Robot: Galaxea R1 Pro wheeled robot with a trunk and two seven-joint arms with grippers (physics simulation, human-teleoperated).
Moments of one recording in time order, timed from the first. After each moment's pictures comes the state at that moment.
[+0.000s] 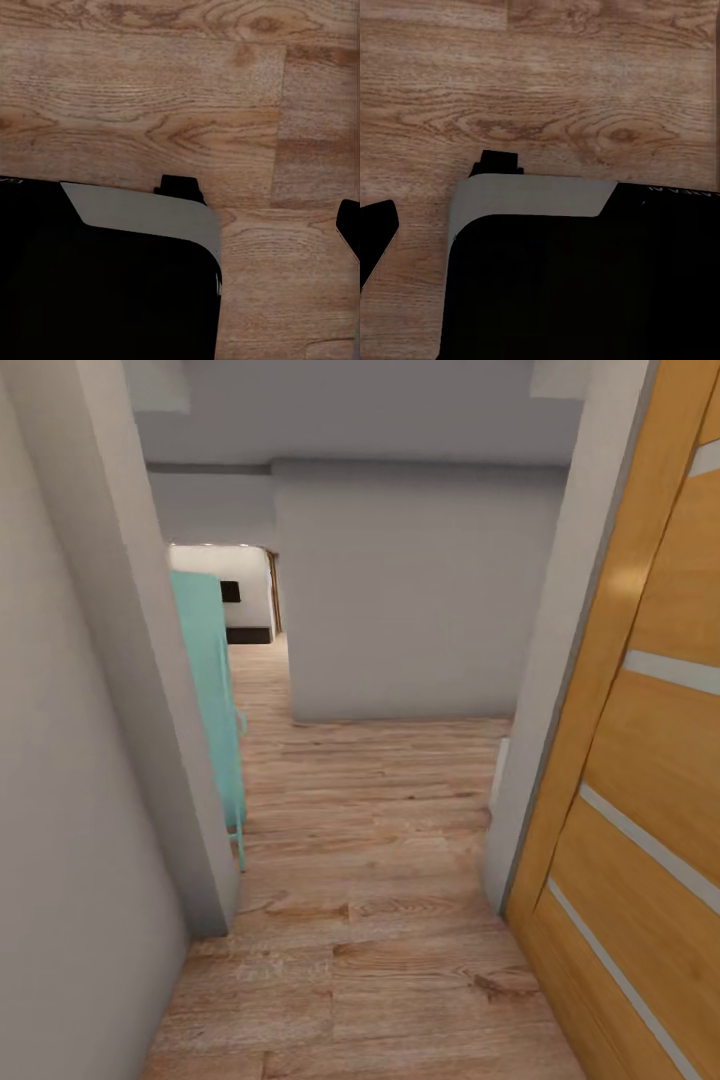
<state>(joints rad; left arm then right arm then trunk) -0.19 0.02 0.00 -0.02 0.15 -0.04 -0.08 -0.20 0.06 0.57 0.03 -0.43 -0.12 -0.12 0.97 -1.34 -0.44</state>
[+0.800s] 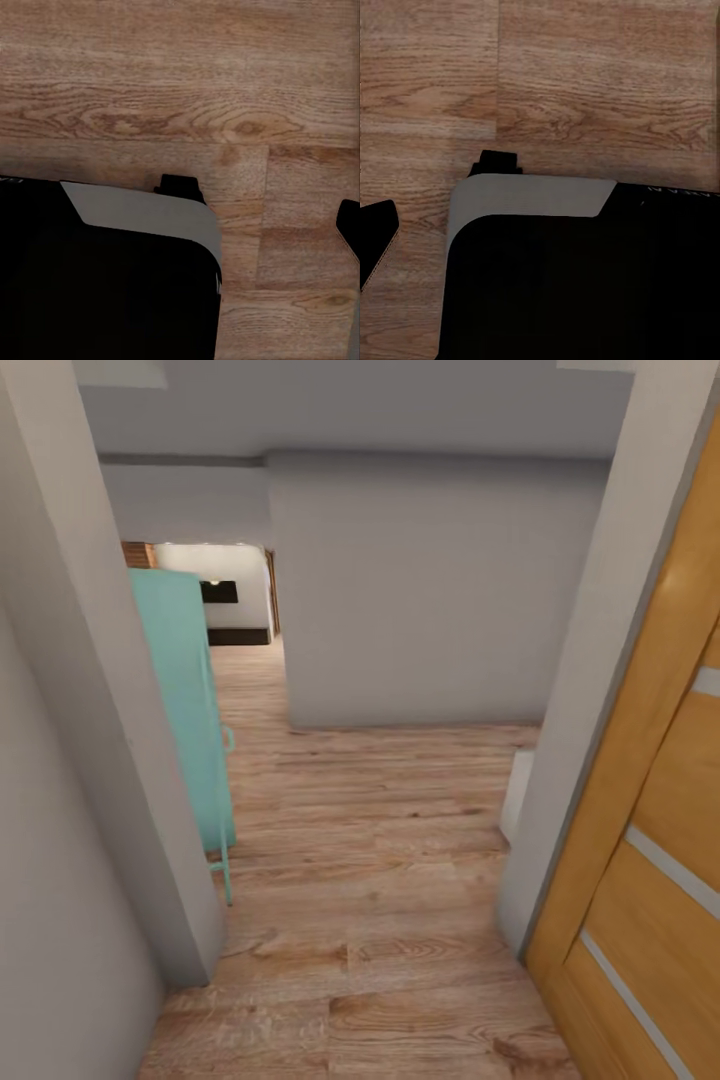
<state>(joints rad) -0.19 0.02 0.01 -0.02 0.15 -0.04 -0.08 -0.20 0.06 0.57 0.03 -0.43 -0.12 -0.12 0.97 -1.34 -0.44</state>
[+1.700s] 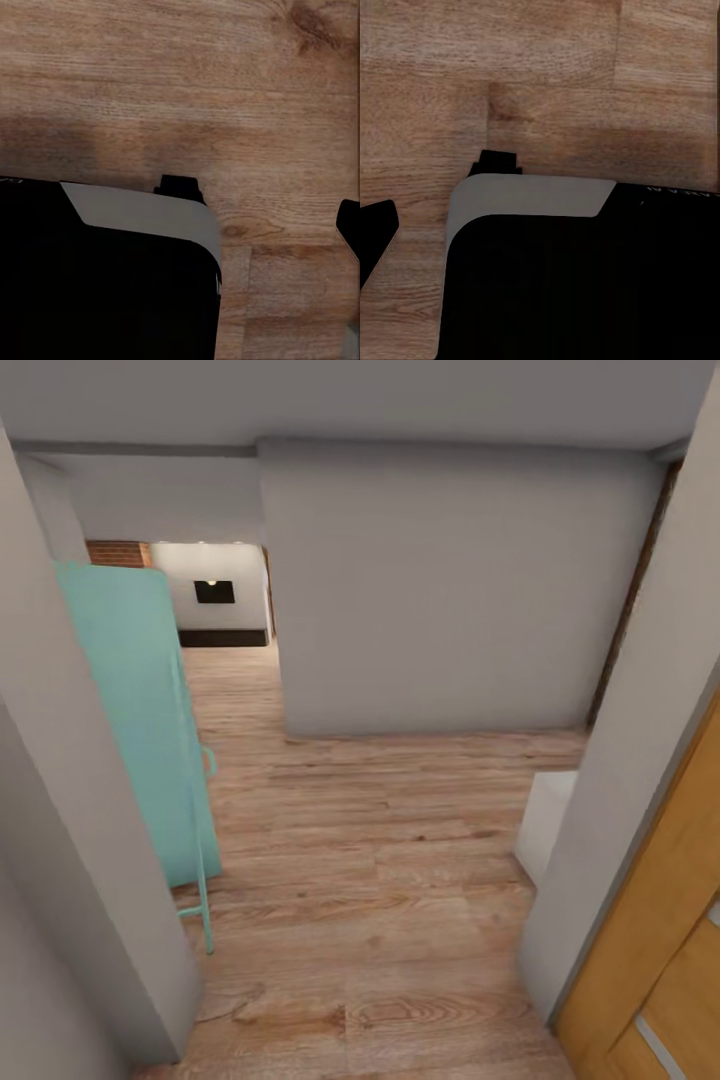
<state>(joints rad) -0.19 0.02 0.01 -0.02 0.15 -0.04 -0.08 -0.20 0.06 0.57 0.03 -0.43 -0.12 -0.12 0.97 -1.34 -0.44</state>
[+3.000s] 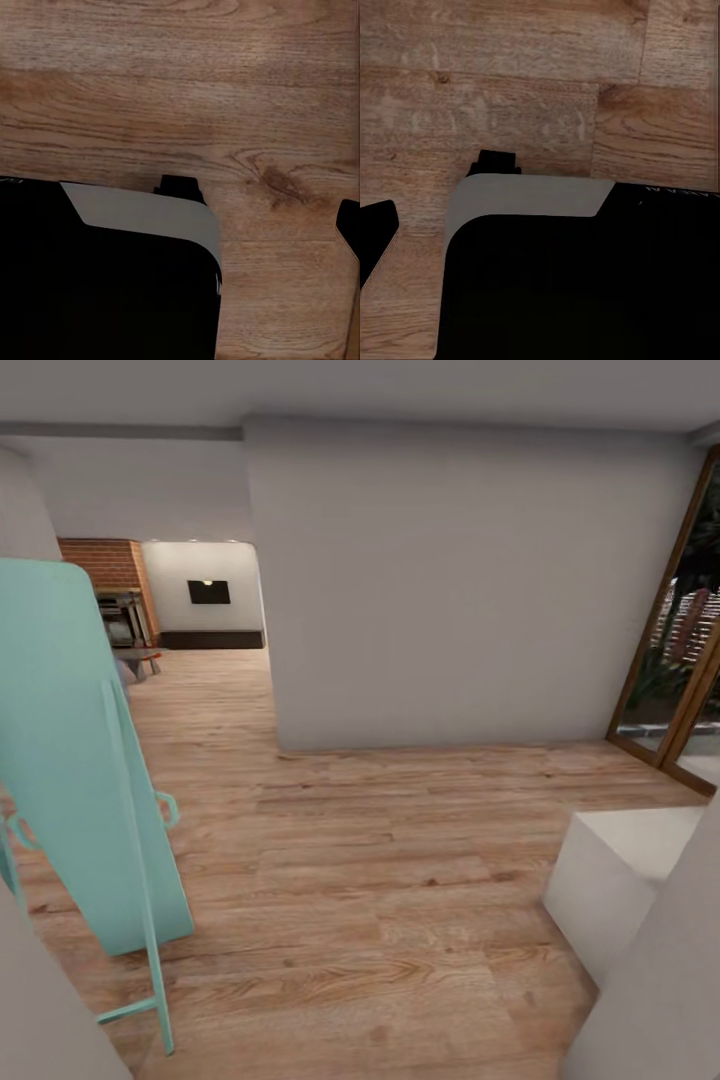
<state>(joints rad) -0.19 0.02 0.00 -0.02 0.15 -0.04 -0.08 -0.20 0.06 0.57 0.03 -0.43 -0.12 -0.12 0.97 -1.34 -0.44</state>
